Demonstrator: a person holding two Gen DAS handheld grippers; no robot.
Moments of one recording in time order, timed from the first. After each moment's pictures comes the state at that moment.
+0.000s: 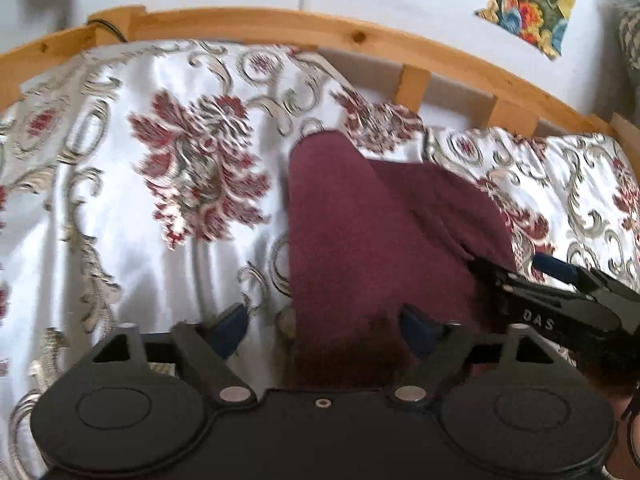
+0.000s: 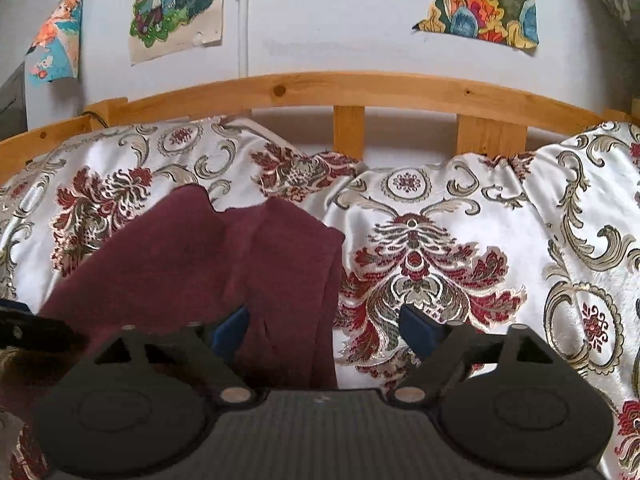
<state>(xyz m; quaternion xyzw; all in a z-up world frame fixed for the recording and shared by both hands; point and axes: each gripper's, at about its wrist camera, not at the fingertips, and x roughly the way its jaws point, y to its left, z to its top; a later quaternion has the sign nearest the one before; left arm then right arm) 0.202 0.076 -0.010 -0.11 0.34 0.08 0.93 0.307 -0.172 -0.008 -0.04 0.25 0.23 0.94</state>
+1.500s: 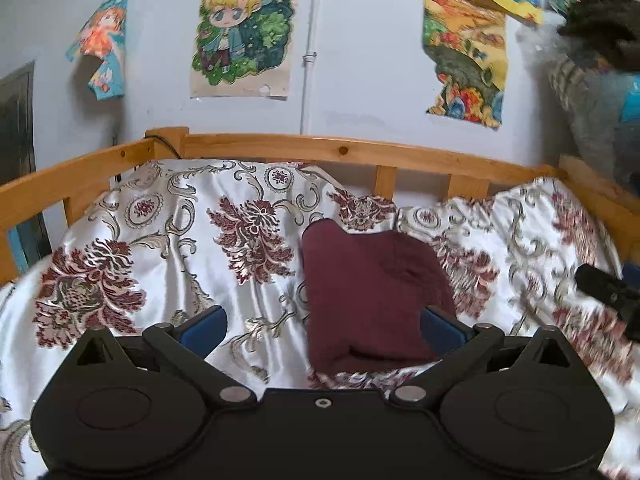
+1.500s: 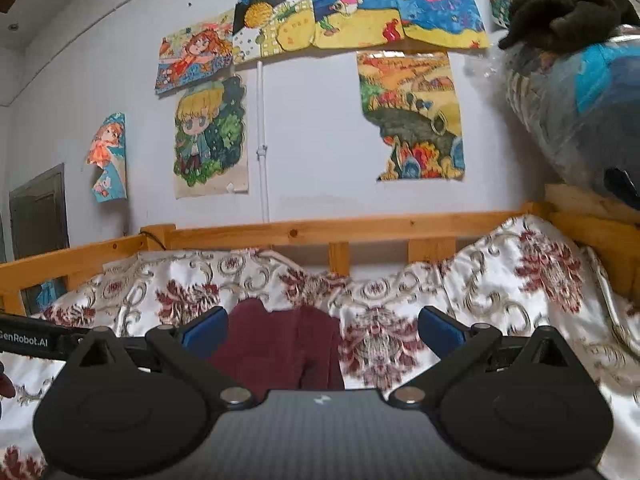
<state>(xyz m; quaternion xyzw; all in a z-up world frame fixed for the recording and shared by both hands) 0.013 0.022 0.043 -0.03 0.20 0.11 0.97 0.083 -0.275 0.093 0.02 0.10 0.21 0.97</state>
